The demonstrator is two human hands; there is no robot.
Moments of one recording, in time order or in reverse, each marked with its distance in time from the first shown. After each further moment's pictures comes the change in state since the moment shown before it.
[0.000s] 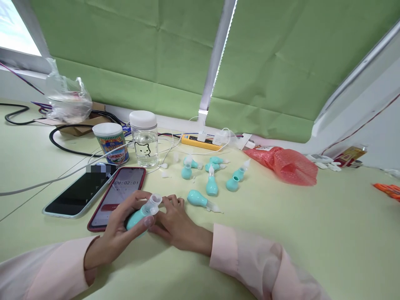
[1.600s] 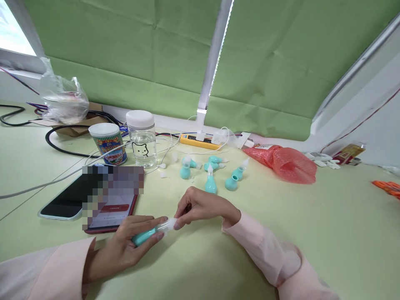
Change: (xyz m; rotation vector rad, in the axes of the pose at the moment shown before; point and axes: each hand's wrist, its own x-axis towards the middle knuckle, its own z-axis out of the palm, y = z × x) left_hand -0.022 -0.019 0.014 0.308 -0.118 0.110; right_hand -0.002 0.026 -0.081 0.580 -0.421 0.169
